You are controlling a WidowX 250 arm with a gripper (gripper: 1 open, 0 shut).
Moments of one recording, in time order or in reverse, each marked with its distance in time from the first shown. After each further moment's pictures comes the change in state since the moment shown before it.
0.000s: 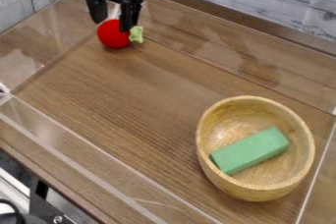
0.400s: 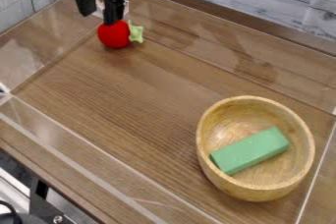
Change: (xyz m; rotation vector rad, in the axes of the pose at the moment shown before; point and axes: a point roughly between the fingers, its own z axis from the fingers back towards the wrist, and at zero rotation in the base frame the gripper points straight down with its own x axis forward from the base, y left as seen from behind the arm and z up) arm 0.001 0.023 0.004 -0.001 0.001 -0.088
